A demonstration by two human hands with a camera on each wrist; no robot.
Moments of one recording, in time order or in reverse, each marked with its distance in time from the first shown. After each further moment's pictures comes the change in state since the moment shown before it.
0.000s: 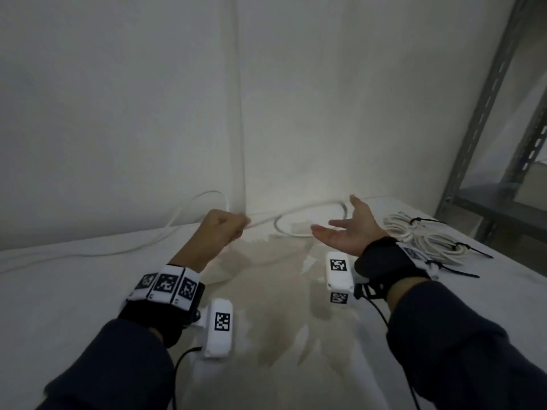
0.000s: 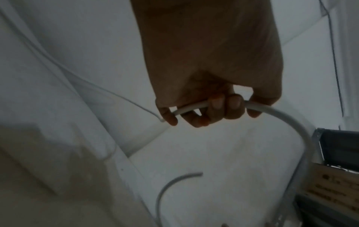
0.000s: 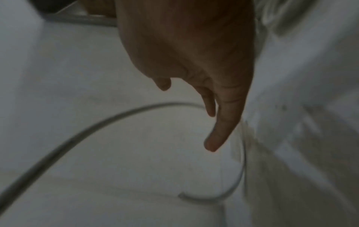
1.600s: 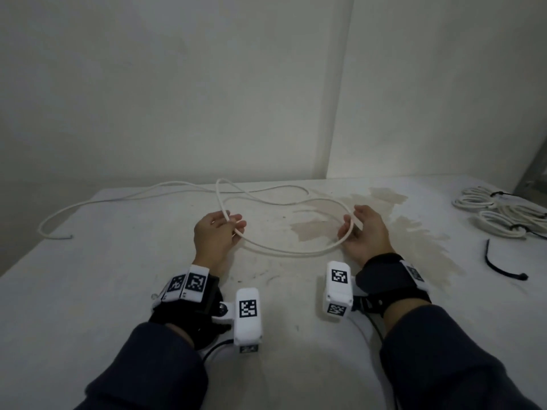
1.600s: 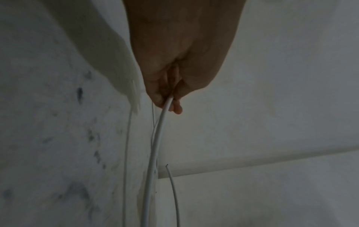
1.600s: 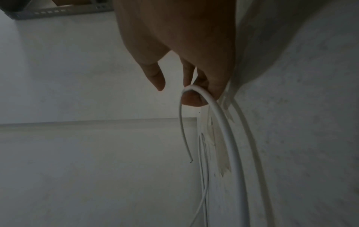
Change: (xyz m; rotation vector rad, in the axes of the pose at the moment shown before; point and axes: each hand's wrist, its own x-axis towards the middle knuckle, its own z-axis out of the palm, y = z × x) left_hand -0.171 -0.062 -0.127 -0.539 0.679 -0.391; right_hand -0.070 0.212 0.064 0.075 0.080 -0.214
